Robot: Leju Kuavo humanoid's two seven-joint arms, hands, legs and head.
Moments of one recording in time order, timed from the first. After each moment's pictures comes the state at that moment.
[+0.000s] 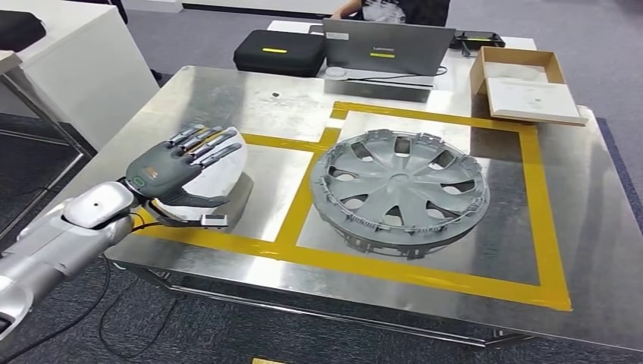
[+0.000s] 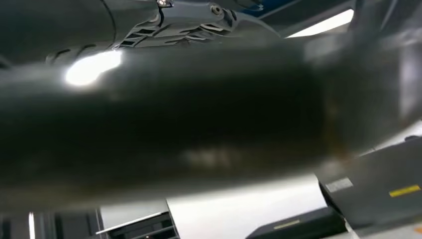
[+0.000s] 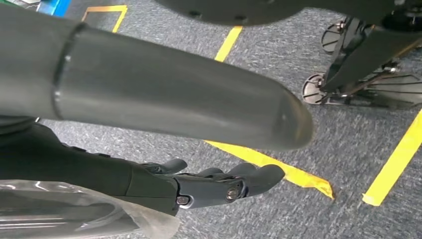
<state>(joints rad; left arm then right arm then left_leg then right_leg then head) -0.77 0.33 -0.73 -0.87 -1.27 0.70 -0.42 -0.08 0.05 -1.16 -0.21 1.23 0.12 0.03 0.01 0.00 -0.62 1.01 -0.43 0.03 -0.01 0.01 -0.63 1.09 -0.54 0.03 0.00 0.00</state>
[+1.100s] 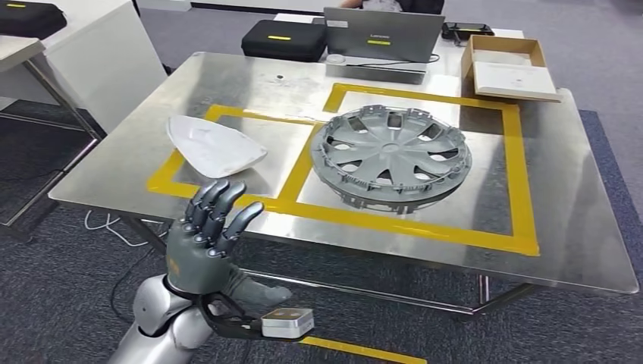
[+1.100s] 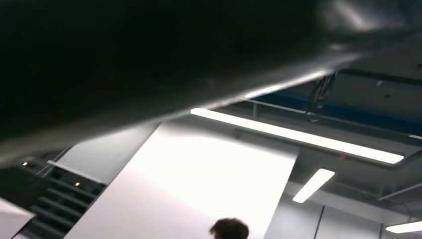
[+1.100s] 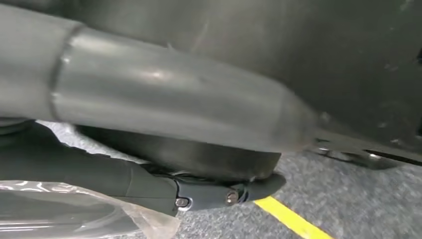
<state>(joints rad) -0.07 -0.17 -0.42 -1.63 -1.20 0.70 -0.69 -0.08 0.25 -1.12 -0.19 1.32 0.00 0.04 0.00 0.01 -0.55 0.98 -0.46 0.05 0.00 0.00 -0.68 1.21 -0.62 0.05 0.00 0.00</state>
